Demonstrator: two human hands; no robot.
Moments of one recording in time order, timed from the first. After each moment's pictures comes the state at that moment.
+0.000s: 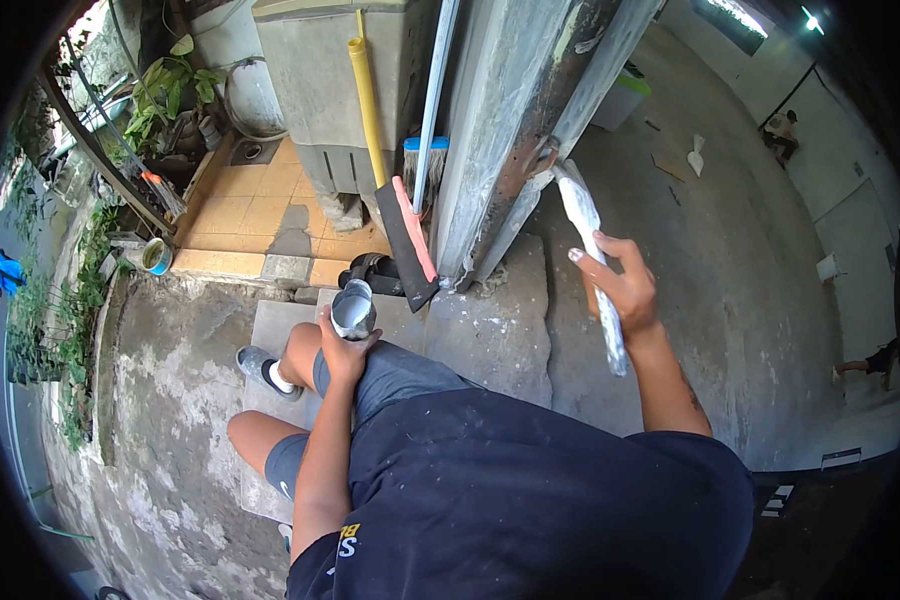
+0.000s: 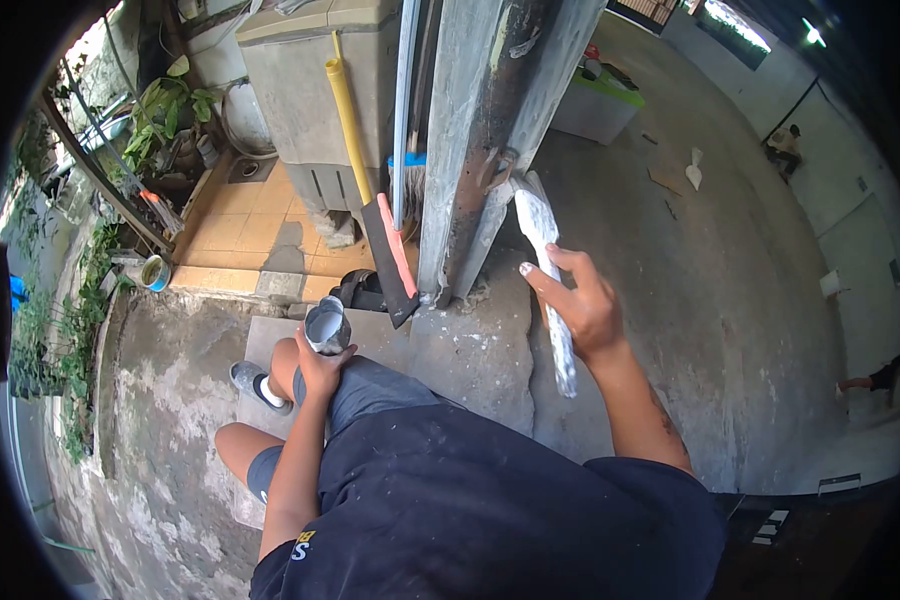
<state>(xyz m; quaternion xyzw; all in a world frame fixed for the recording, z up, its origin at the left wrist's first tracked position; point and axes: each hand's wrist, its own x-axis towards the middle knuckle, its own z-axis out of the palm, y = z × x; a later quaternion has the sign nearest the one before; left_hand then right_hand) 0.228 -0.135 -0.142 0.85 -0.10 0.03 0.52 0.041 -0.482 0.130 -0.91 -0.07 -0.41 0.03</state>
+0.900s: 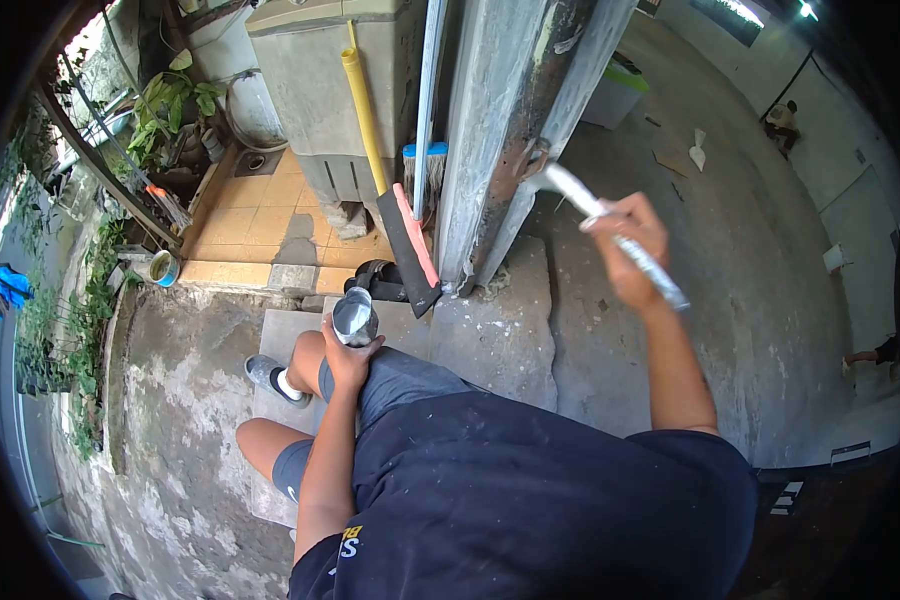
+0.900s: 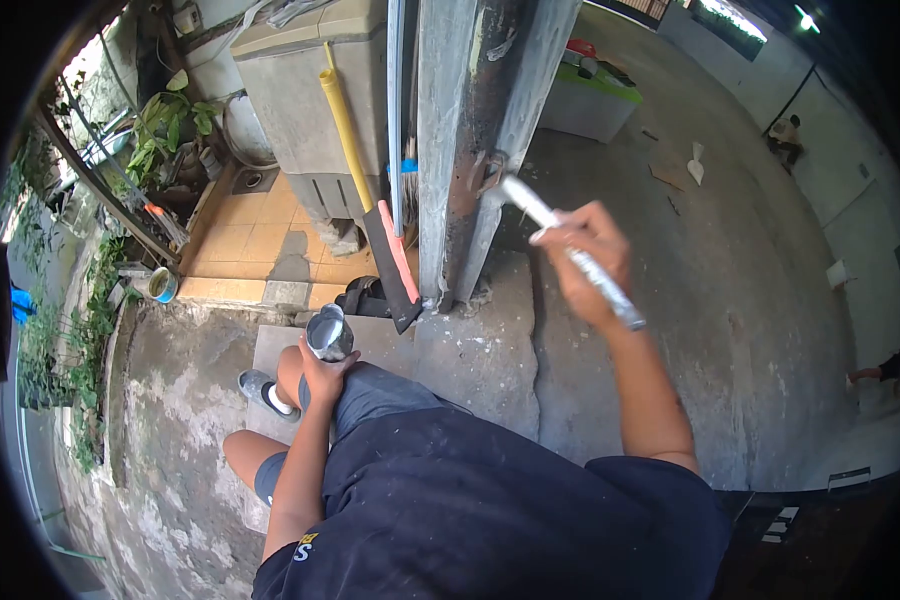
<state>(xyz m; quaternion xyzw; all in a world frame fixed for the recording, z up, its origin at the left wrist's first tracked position) 0.229 -0.134 -0.145 0.84 -0.11 0.04 0.52 0.062 -0.504 0.157 -0.88 -0.03 -0.40 0.26</state>
